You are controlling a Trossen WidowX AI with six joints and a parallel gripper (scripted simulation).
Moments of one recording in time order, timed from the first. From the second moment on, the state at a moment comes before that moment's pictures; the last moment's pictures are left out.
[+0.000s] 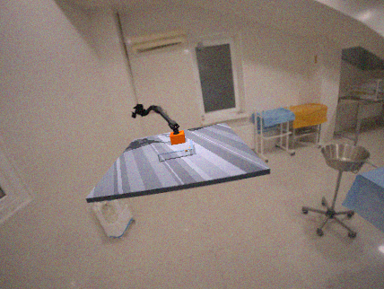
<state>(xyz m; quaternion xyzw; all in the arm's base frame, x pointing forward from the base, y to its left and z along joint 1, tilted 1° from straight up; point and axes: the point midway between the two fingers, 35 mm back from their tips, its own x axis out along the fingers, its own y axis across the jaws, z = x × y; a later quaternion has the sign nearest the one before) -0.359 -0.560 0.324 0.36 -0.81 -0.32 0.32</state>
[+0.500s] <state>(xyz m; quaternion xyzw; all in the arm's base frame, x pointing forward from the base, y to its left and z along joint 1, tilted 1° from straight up) -0.112 -0.646 0.265 0.47 -0.58 -0.51 0.43</state>
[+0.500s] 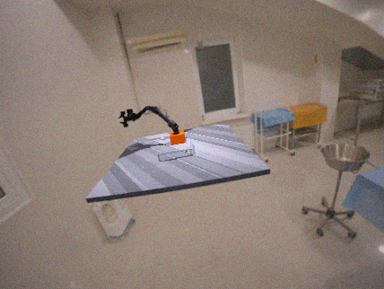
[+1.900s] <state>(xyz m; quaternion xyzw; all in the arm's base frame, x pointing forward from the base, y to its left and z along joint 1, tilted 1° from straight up) 0.421 -0.331 0.099 0.19 0.33 -0.34 0.86</state>
